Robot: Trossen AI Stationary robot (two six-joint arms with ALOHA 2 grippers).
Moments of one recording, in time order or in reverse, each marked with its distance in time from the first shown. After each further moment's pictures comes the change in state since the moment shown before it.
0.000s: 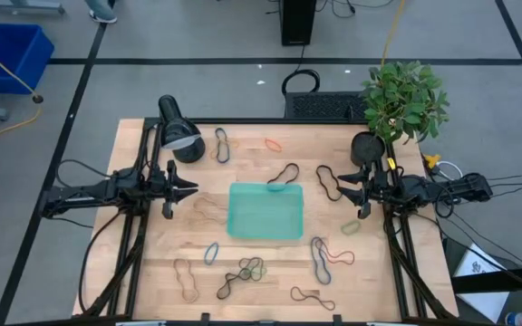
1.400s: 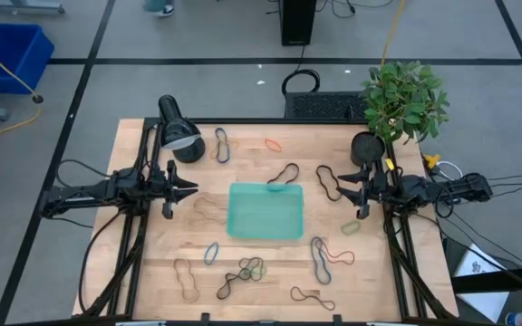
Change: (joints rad) left arm 0.000 0.000 0.000 0.000 0.000 0.000; right arm 0.000 0.000 0.000 -0.015 0.001 -0.118
